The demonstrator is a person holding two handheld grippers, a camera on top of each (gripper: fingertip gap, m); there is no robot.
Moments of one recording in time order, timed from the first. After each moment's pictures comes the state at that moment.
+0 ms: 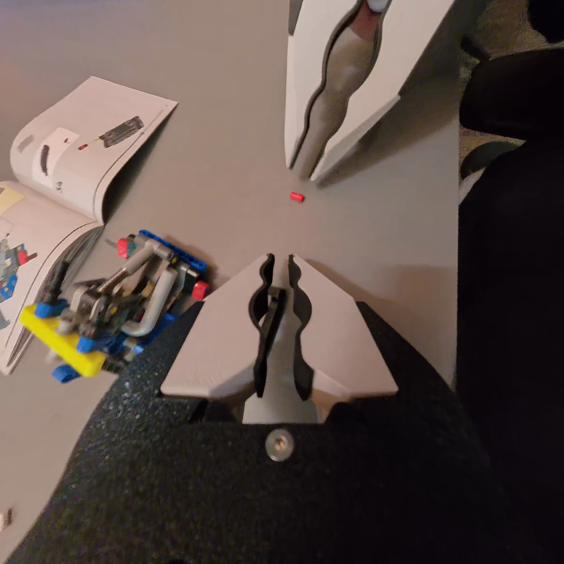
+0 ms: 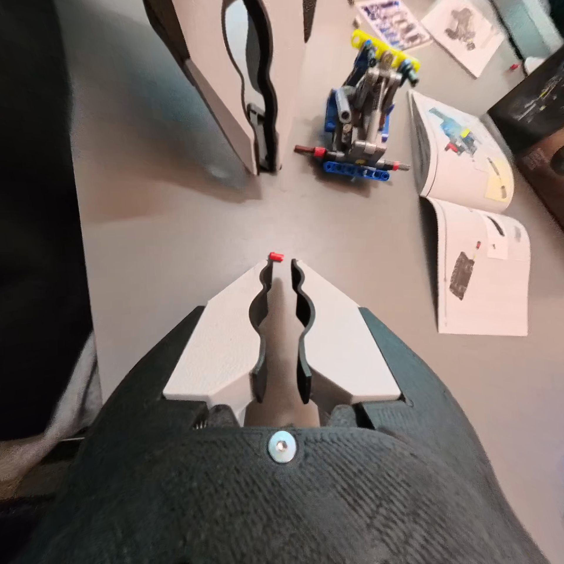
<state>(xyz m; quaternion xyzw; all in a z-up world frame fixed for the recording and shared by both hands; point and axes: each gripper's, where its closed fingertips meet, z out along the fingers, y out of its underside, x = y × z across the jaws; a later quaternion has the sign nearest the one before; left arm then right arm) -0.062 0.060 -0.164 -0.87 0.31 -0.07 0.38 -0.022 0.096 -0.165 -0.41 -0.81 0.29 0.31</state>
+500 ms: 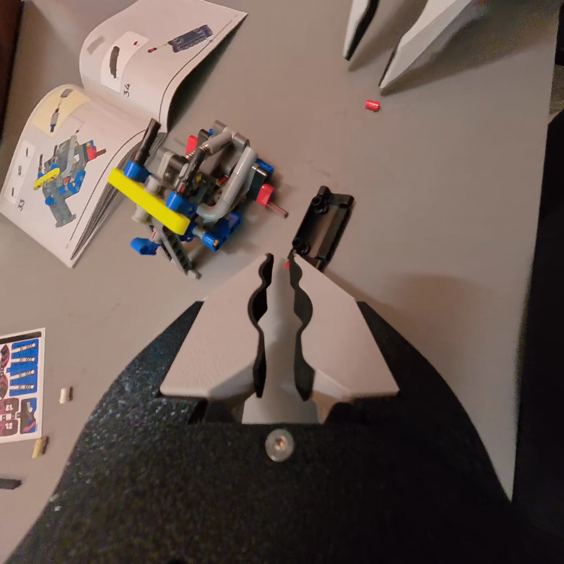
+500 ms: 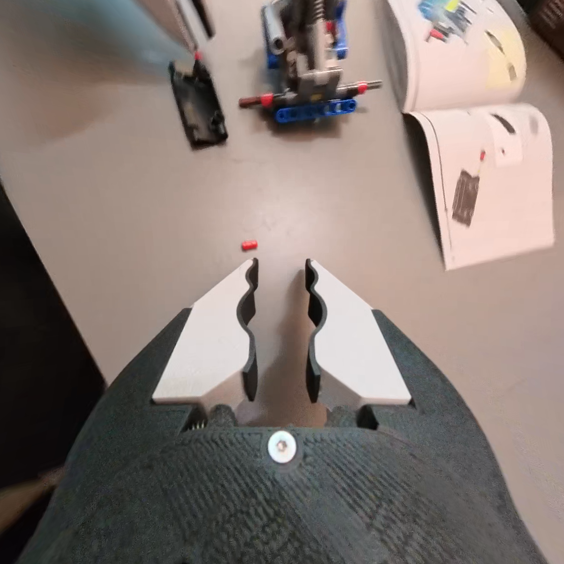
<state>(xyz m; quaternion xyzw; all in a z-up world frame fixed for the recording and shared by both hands) -0.136 0.034 -0.171 -0.89 0.27 -0.04 0.37 -0.021 0.117 -0.176 -0.55 -0.76 0.24 0.26</state>
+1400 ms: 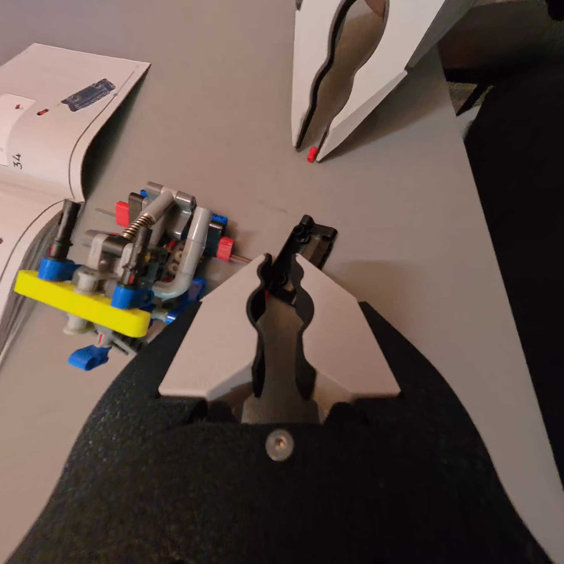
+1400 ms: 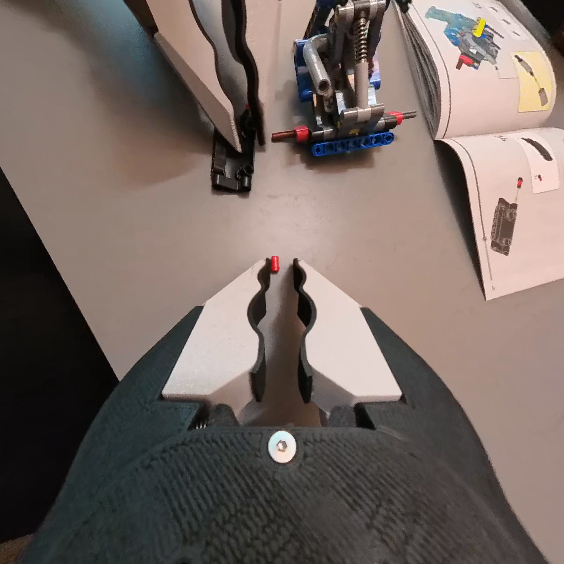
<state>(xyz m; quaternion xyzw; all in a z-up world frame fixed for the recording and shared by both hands) -0.101 0.051 -0.183 -0.84 0.38 -0.16 0.36 -0.039 0.087 -0.181 -0.55 -0.75 0.24 0.26</state>
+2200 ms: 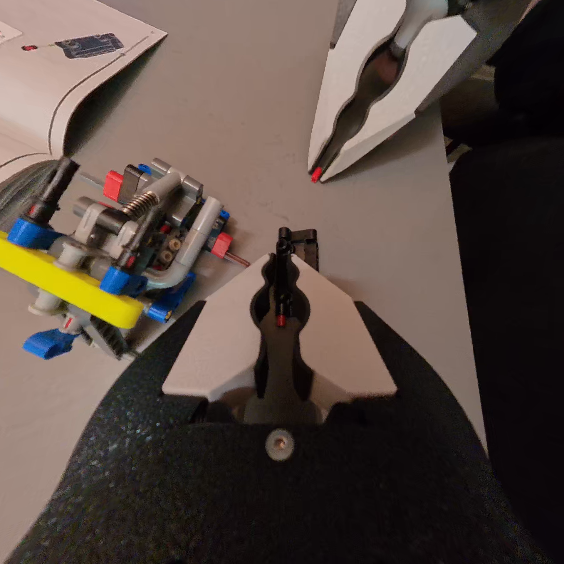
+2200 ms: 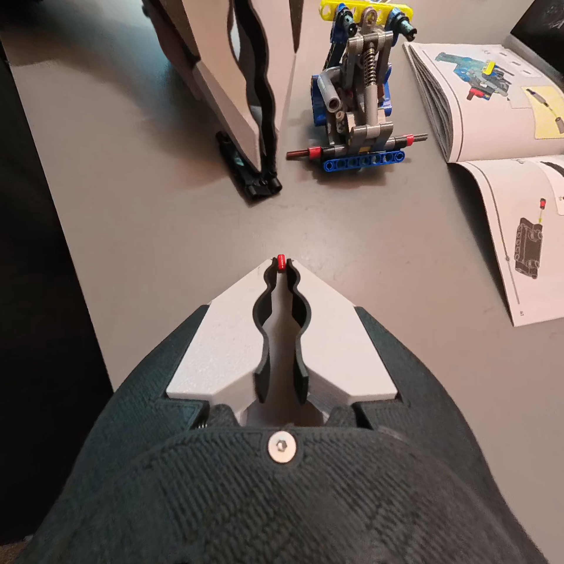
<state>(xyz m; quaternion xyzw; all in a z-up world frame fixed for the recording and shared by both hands) -0.095 0.053 -0.183 -0.87 0.29 -0.22 0.35 -0.044 0.081 -0.182 -0.52 -0.75 0.31 0.27</state>
